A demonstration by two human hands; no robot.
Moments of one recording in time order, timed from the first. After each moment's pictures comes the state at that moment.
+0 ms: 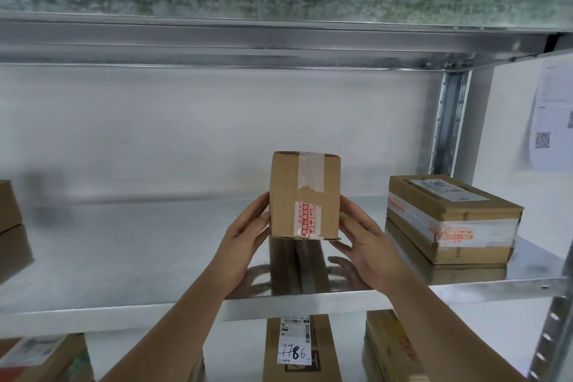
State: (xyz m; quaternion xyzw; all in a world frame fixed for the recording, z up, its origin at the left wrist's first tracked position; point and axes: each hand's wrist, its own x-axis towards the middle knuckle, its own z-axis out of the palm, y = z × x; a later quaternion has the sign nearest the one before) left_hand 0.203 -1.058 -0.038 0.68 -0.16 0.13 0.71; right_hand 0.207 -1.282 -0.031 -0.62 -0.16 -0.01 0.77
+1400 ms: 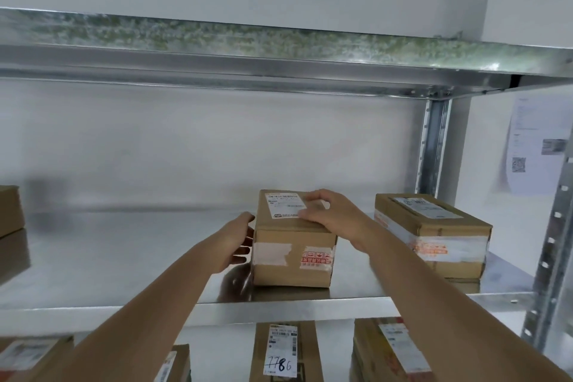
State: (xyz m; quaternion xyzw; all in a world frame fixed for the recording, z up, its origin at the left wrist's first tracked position) left_hand 0.218 -1.052 0.002 0.76 0.09 -0.05 0.64; right_hand 0.211 -1.273 0.049 -0.85 -0.15 -0.02 0.51
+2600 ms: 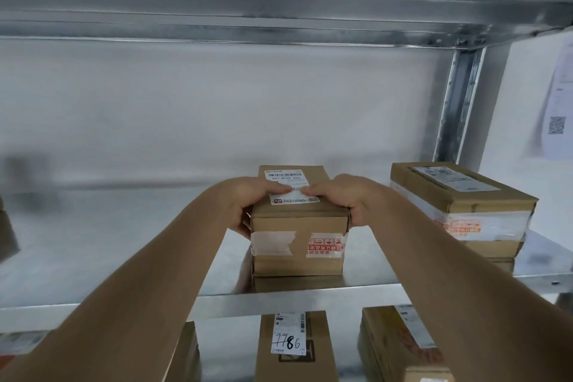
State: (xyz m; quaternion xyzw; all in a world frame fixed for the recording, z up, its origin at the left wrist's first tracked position) left_hand 0.260 -1.063 0.032 0.77 0.09 -0.15 0.61; right_hand 0.255 -1.259 0.043 -0.81 0.02 0.16 0.56
